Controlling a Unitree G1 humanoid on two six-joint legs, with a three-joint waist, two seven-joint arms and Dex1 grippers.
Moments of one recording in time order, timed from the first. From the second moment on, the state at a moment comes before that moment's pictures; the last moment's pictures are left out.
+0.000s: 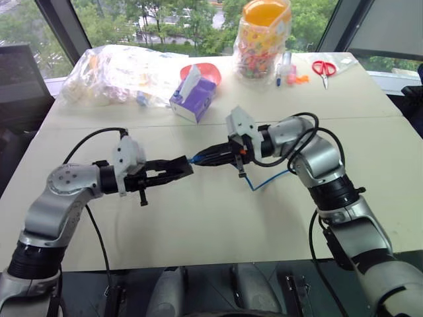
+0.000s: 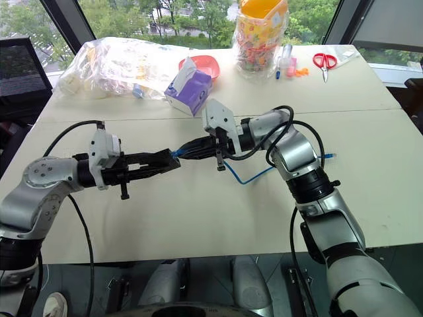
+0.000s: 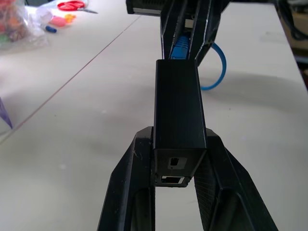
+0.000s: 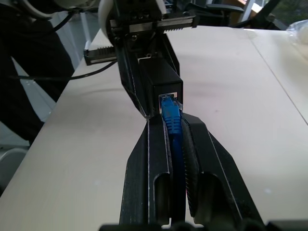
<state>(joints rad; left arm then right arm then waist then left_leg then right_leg) -0.27 0.76 0.03 -0.28 -0.47 0.30 -1.09 -0.85 -0.46 0.31 0.09 0.34 0.39 1.30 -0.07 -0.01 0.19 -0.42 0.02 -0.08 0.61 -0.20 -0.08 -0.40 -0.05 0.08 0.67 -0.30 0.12</state>
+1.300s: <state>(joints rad) -0.27 0.74 0.01 -0.33 -0.46 0.27 -1.06 -0.90 -0.47 0.31 0.08 0.37 0.44 1.39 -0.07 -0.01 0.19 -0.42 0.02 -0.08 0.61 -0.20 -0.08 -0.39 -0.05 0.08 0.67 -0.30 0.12</state>
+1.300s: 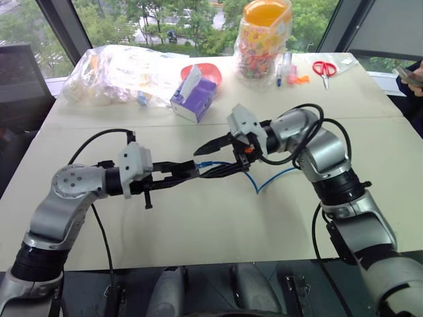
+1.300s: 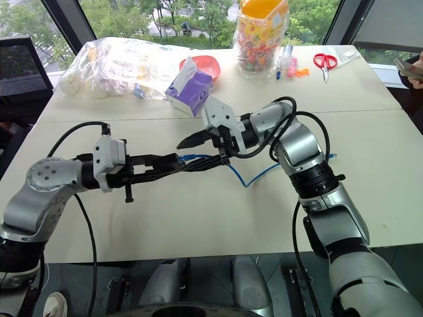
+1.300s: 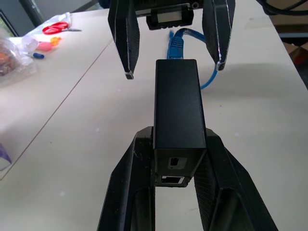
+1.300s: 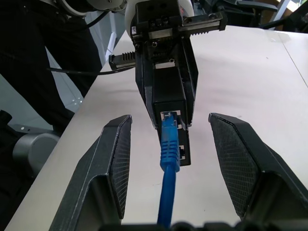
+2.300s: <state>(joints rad) -0.26 0.73 0.02 -0.33 -0.47 0.28 -1.05 -0.88 -0.47 0.30 0.09 0.35 0.41 1.38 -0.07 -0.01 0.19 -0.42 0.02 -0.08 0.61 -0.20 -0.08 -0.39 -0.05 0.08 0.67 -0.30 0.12</state>
